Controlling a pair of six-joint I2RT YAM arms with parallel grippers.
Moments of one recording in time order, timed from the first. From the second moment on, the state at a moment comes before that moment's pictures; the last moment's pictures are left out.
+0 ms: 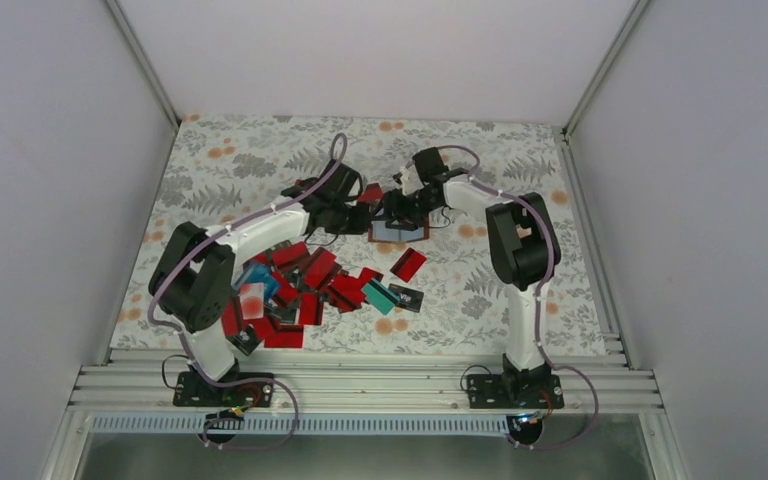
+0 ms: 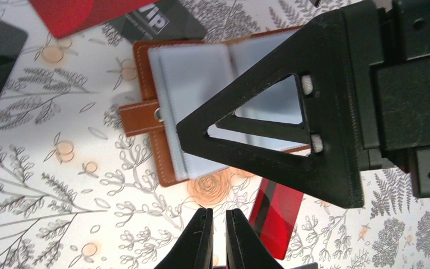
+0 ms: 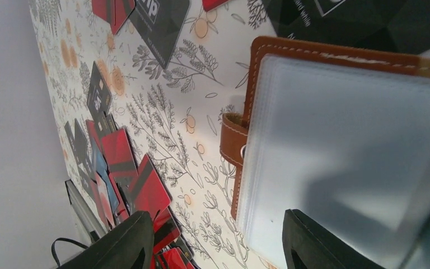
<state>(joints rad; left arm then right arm) -0.61 1.78 1.28 -0.44 0.21 -0.55 0.40 2.12 1.50 -0.53 -0.73 0.49</state>
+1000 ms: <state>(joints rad) -0.67 1.18 0.74 -0.75 -0.08 -0.79 0.71 1.81 1.15 -0.39 -0.66 0.35</state>
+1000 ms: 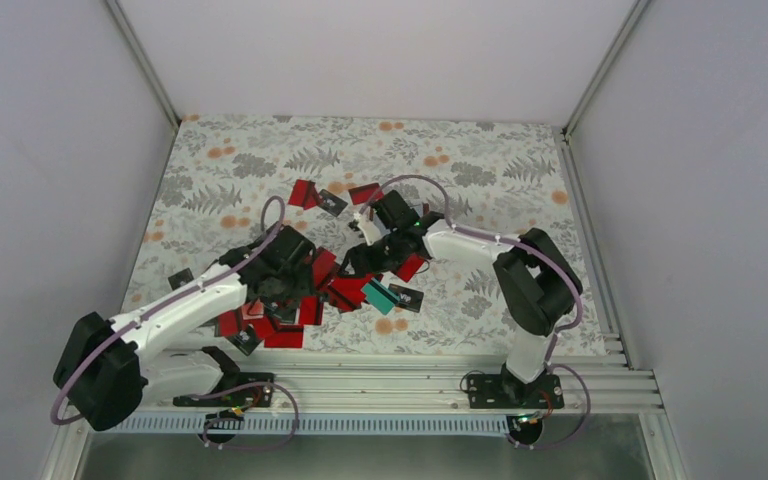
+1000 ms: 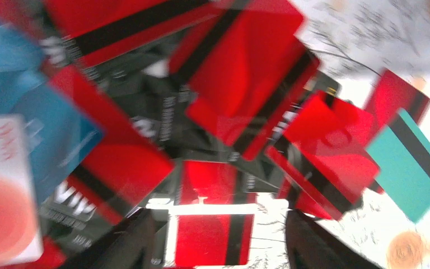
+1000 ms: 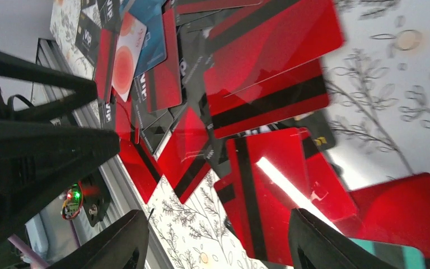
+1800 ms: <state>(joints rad) -0.75 1.37 0.70 -0.52 -0.01 -0.88 0.77 1.84 1.07 -0.38 -0.46 0.33</state>
